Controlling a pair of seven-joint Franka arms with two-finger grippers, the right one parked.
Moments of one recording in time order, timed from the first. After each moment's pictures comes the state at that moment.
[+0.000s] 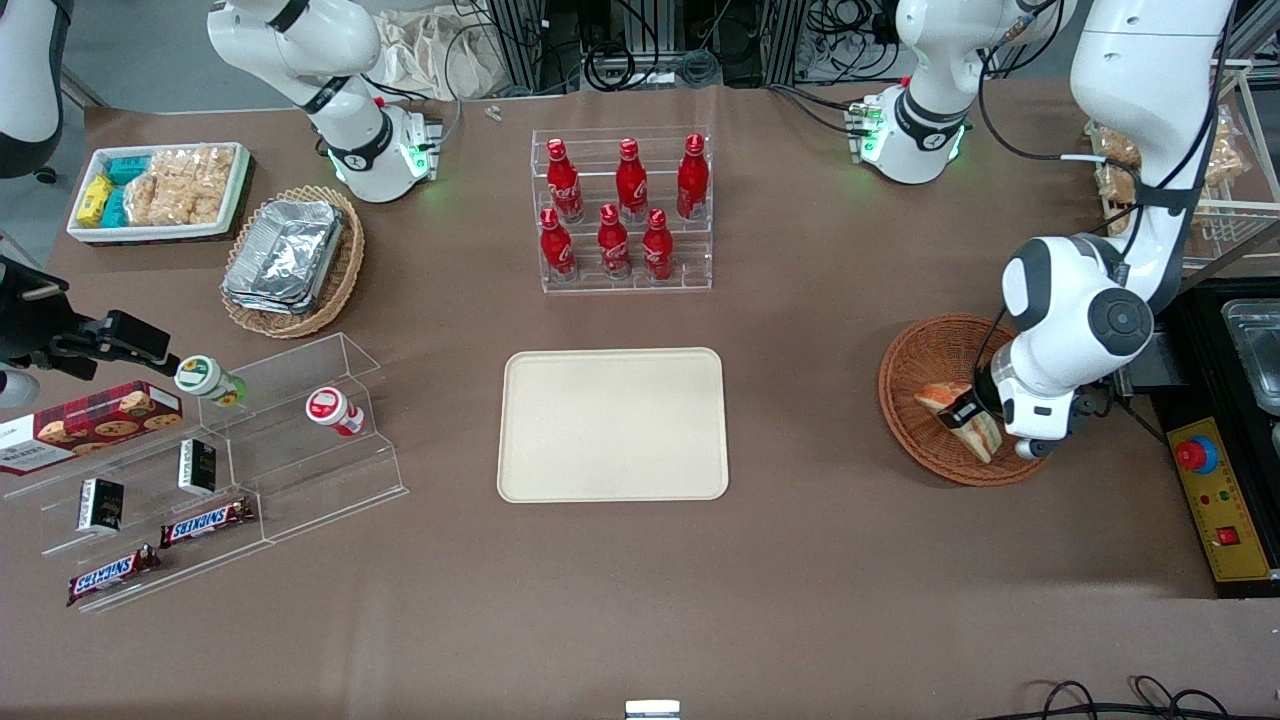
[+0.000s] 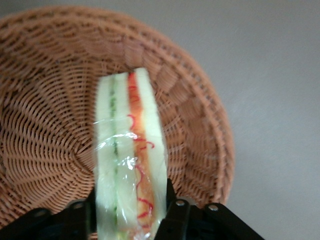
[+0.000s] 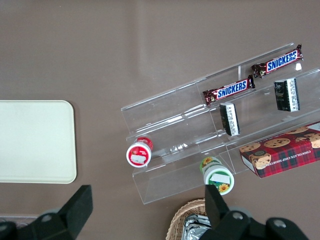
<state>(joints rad) 0.06 0.29 -0.12 -2.15 -0.05 2.45 -0.69</state>
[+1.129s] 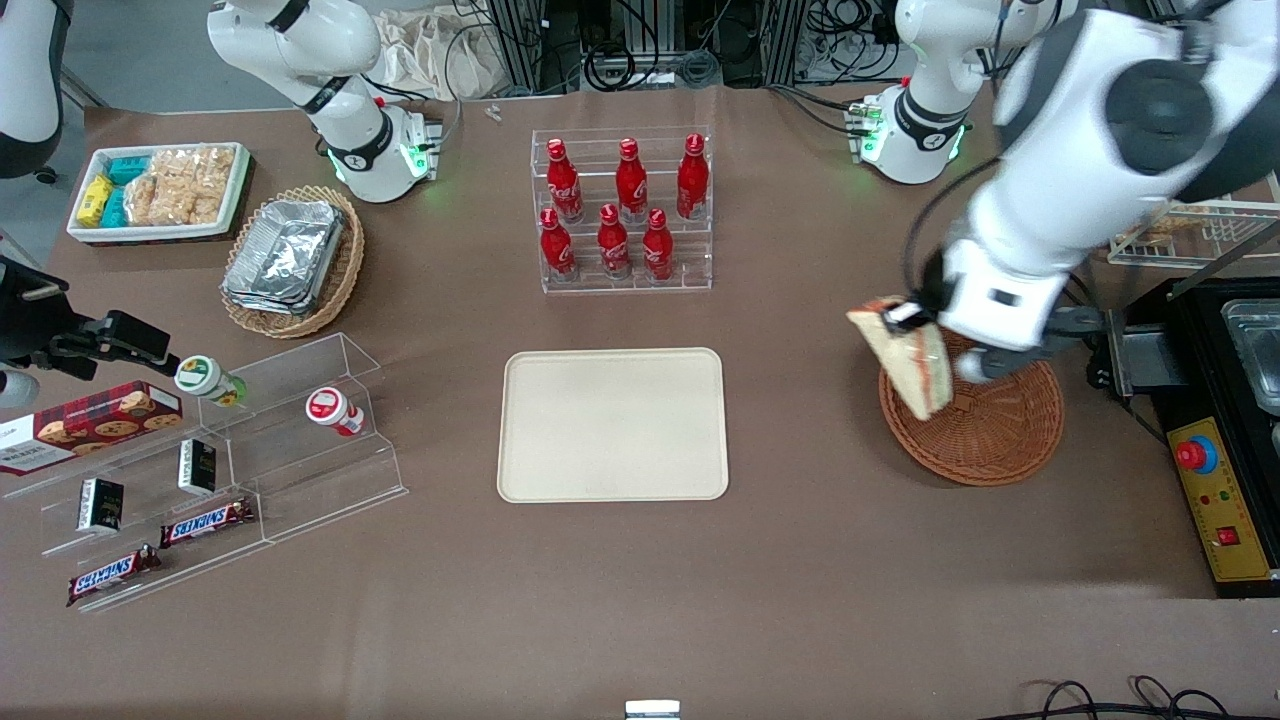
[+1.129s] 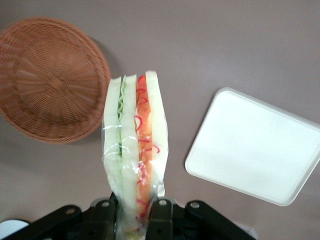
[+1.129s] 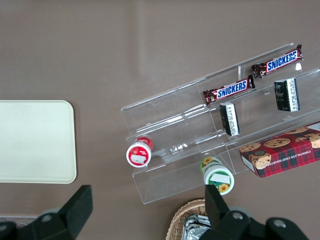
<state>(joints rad) -0.04 0.19 -0.44 -1.52 0.01 1.67 -0.81</state>
